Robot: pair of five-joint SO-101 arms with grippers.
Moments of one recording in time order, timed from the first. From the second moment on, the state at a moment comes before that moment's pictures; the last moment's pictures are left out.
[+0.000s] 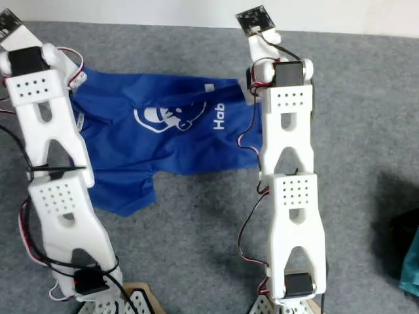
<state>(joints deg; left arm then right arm) -21.1 42.9 -70.2 101.1 33.6 -11.3 58.4 -94.3 100.3 19.2</state>
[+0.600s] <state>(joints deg) -15.6 5.1 -14.5 97.6 23.7 -9.5 49.7 -77.8 100.4 18.8</state>
